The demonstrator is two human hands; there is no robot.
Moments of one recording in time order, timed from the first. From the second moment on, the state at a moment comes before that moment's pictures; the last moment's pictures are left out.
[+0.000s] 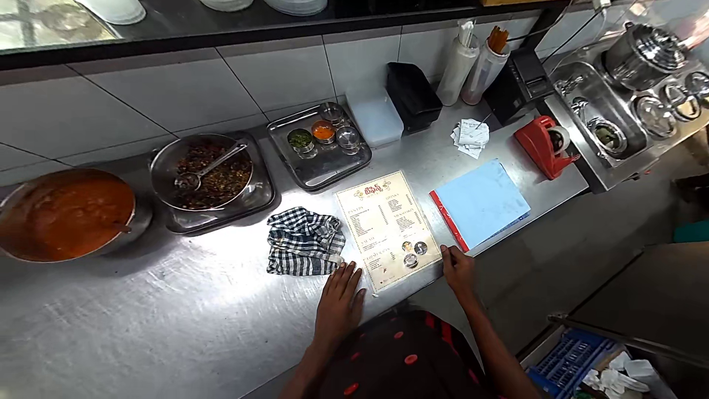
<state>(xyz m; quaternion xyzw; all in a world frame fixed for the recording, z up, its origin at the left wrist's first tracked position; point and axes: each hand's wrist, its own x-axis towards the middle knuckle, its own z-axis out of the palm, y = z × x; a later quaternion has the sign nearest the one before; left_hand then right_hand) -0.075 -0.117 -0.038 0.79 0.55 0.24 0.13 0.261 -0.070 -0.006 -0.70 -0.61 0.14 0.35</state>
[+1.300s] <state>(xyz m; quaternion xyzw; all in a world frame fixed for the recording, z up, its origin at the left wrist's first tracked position) -0.057 -0.142 -0.030 0.84 0.52 0.10 0.12 0.269 -0.050 -0.053 -0.60 -0.74 0.01 0.30</state>
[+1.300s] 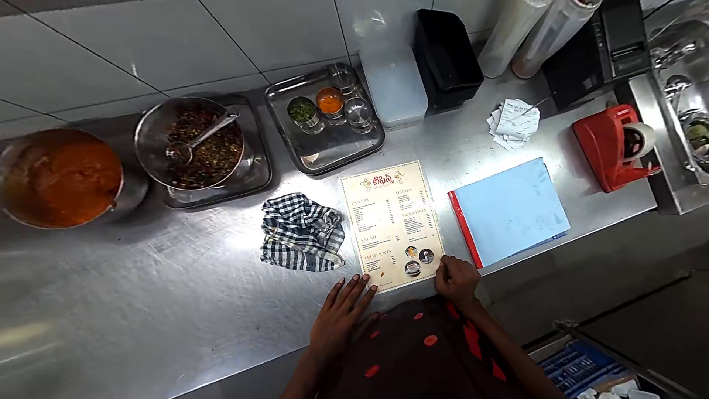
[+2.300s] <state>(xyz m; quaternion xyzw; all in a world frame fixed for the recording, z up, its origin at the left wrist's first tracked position) -0.063 -0.134 -0.034 0.83 0.50 0.15 0.18 0.266 -0.048 -0.056 -0.62 -0.73 -0.03 0.29</state>
